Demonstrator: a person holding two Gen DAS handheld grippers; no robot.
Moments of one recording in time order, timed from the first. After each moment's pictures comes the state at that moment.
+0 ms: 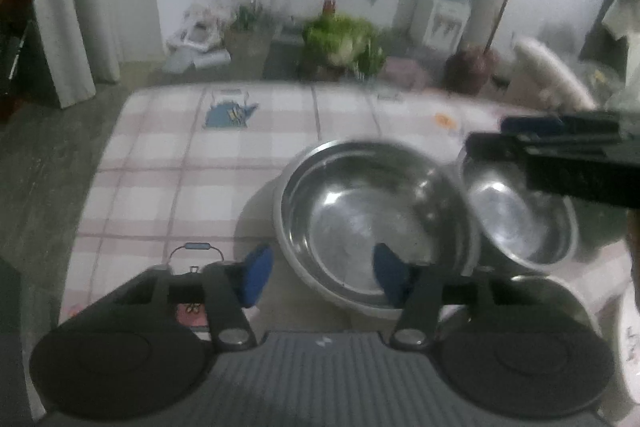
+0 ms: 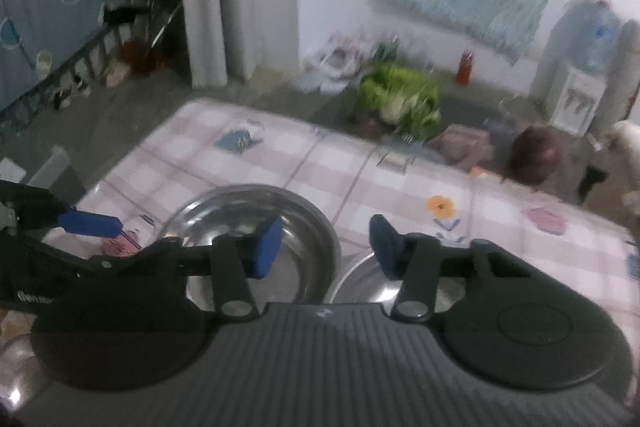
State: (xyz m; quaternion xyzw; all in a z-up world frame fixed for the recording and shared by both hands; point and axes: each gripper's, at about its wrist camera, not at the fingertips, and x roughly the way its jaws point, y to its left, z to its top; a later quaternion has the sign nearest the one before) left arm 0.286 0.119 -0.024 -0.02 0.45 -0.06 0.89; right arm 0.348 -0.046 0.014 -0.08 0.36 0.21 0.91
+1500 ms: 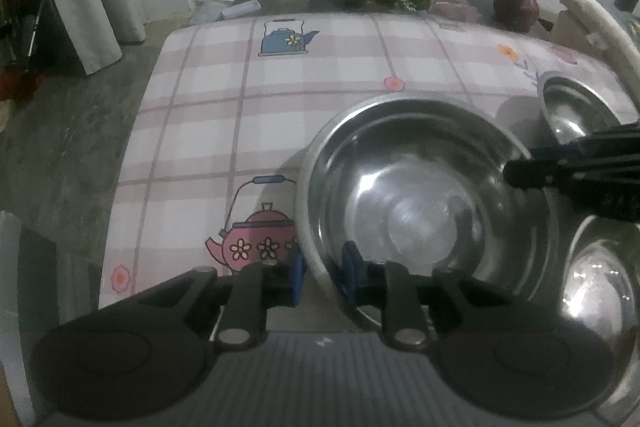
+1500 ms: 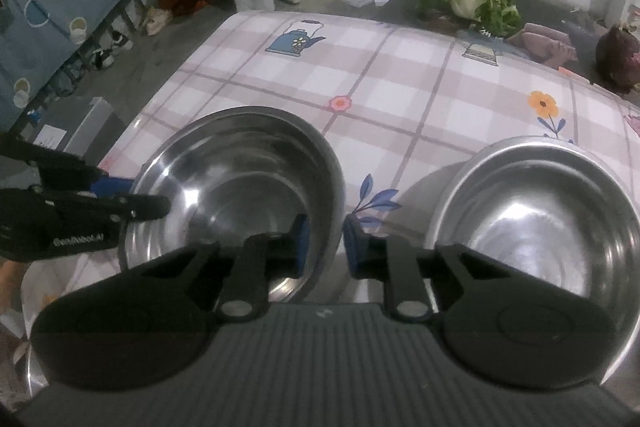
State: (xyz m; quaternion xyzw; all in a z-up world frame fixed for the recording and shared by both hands) left arm 0.279 0.159 -0.053 0.02 0.52 -0.02 0.86; right arm 0.344 -0.019 -0.059 -0.03 0.47 0.27 0.84
